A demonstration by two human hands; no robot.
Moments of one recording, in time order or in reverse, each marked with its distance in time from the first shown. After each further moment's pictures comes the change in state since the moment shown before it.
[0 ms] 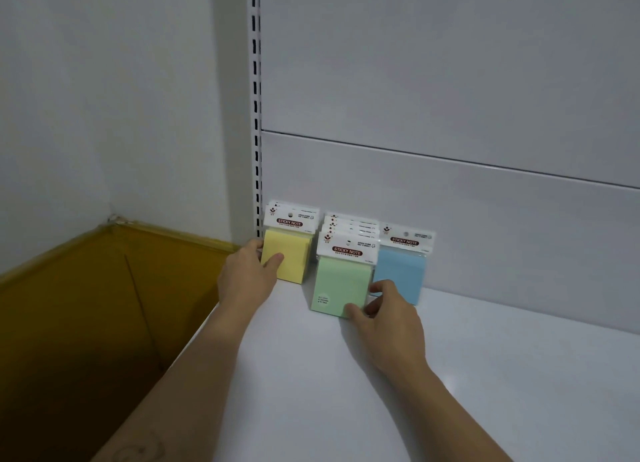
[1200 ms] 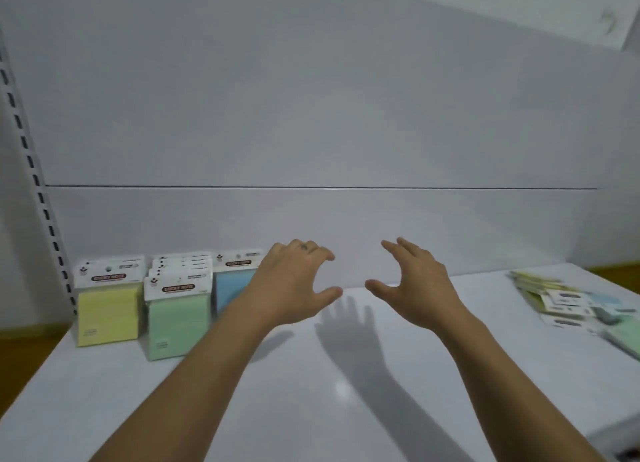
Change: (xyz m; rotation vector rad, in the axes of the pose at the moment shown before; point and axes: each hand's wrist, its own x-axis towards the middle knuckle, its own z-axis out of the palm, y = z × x) left_hand -0.119 0.230 0.037 0.185 -0.427 1.124; right_hand -0.053 0.079 -0.239 -0.479 0.244 0.088
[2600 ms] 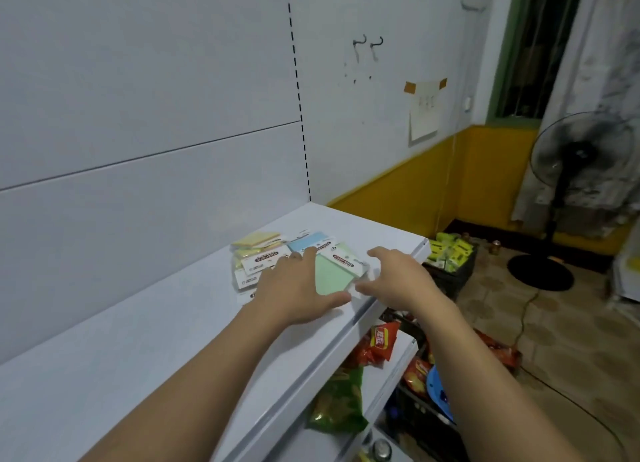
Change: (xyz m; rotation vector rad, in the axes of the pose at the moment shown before) left_hand 0.219 0.458 0.216 -0.100 -0.388 0.211; right_hand -0.091 0.470 -0.118 0.017 -0.046 0.657
